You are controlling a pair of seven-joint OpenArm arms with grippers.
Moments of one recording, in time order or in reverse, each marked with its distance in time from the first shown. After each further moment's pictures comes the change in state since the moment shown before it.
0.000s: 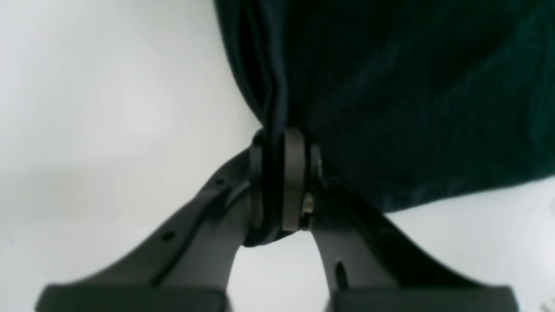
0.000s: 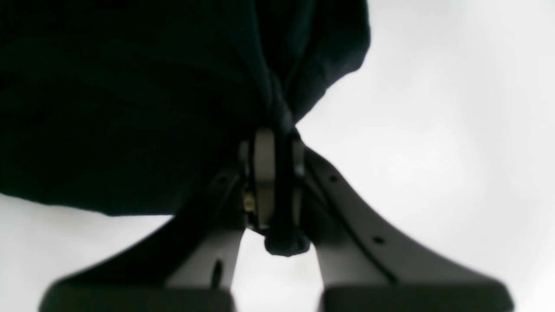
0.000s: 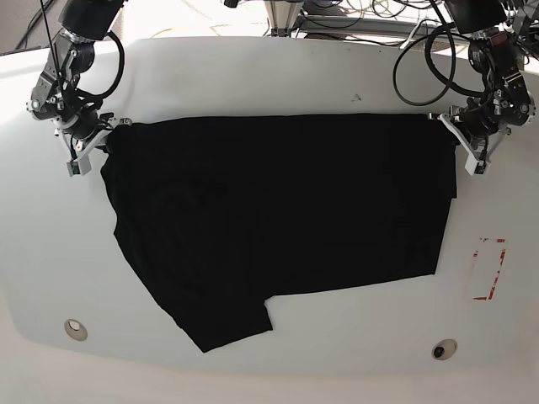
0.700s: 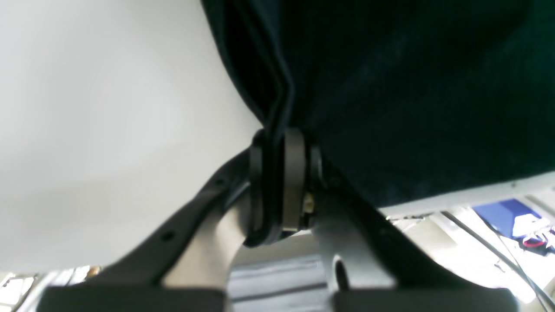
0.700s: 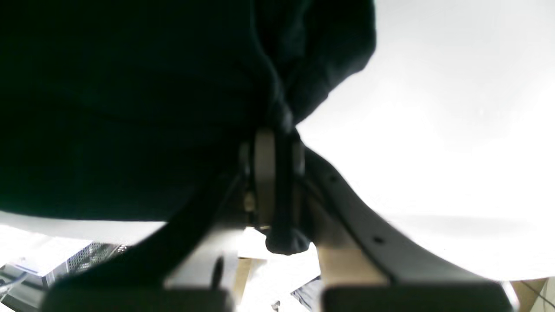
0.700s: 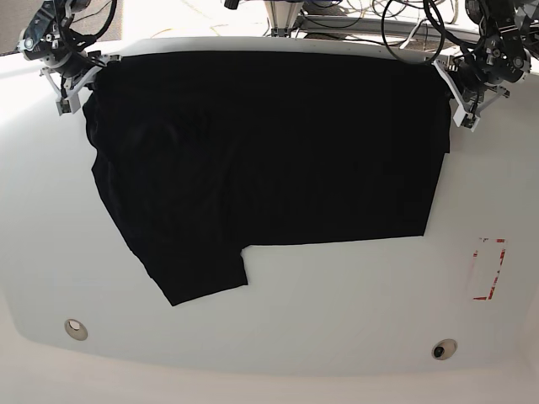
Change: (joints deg) left arm 16.4 0.3 0.1 14.1 0.2 -2.0 1.3; right arm -19.2 -3.3 8.9 16.0 -0.7 0.2 -4.7
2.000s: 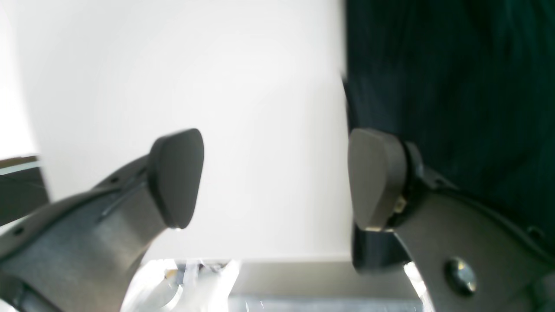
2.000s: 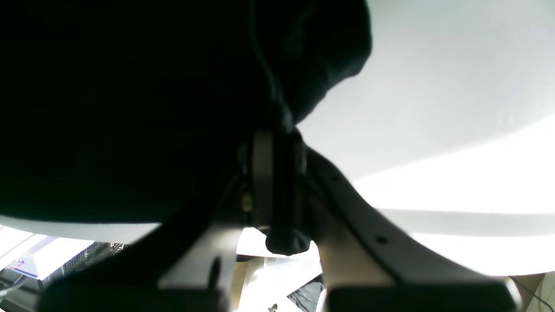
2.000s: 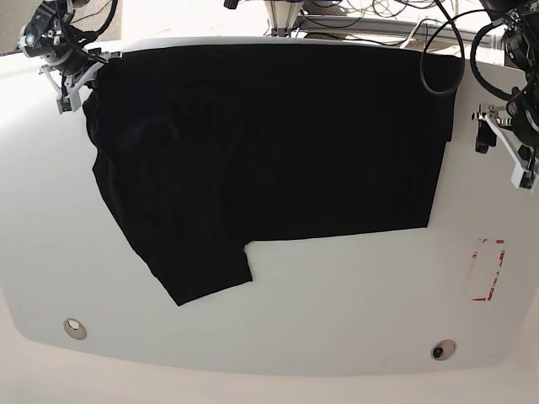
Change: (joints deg) left arm -15.1 -7.8 -9.3 7.5 -10.5 0.8 13.4; right arm -0.7 -0.5 0.0 2.4 -0.2 0.0 0.0
